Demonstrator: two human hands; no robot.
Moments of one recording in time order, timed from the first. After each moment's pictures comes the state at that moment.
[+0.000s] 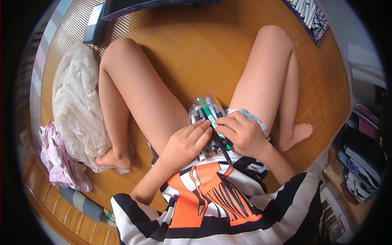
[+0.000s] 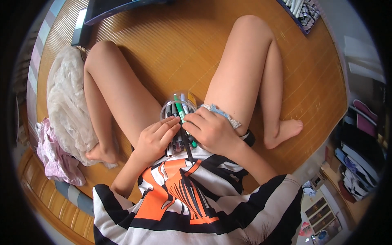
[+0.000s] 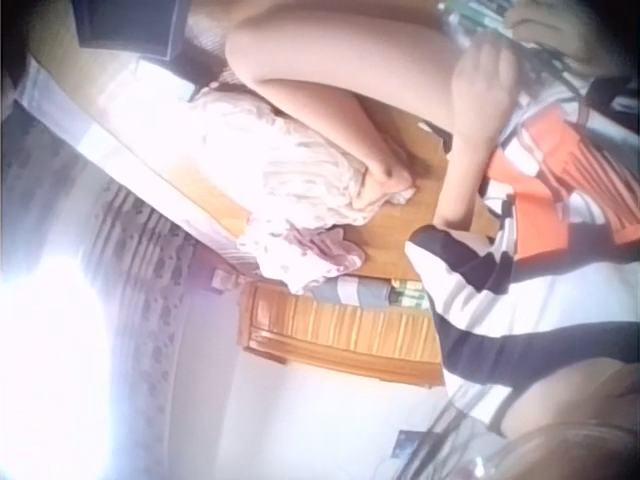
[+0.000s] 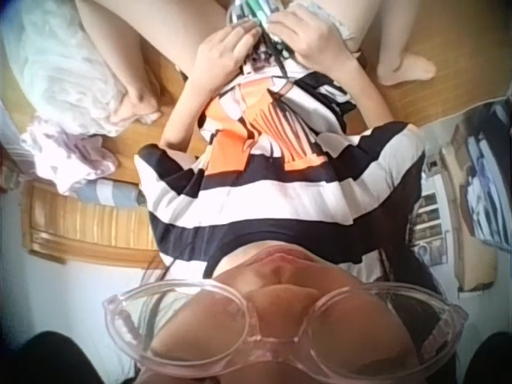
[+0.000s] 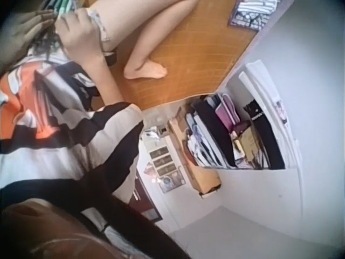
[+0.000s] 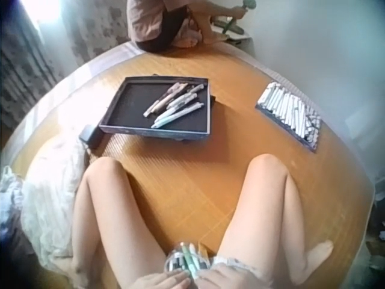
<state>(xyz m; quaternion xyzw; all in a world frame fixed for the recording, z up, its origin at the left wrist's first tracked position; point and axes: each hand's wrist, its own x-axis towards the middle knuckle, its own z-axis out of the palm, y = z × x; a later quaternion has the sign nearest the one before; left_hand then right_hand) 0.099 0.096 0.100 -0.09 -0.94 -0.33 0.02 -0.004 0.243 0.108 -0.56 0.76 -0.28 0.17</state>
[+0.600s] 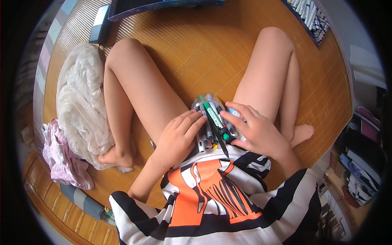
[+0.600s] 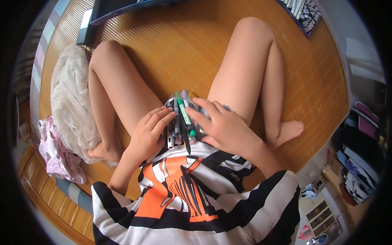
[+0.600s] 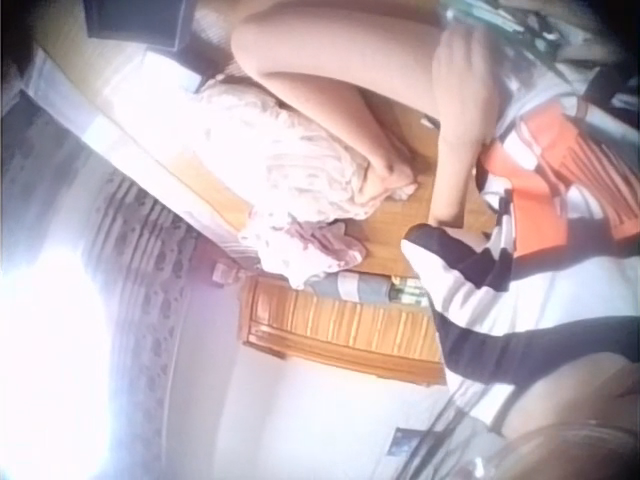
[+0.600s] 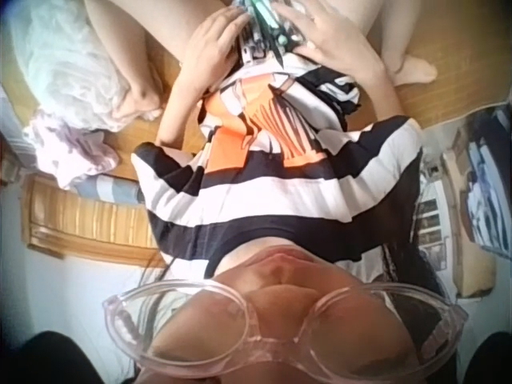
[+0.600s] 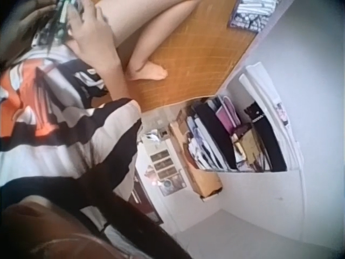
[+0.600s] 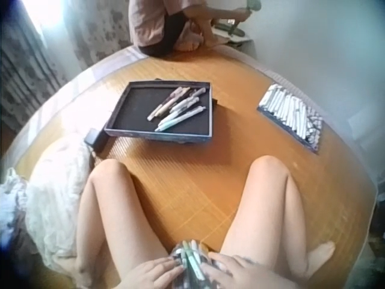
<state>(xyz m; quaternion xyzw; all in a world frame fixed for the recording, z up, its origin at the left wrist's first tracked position) 0.099 0.080 0.106 -0.04 -0.94 -0.34 -0.04 -0.024 0.248 0.138 -0.51 0.77 -0.24 0.30</state>
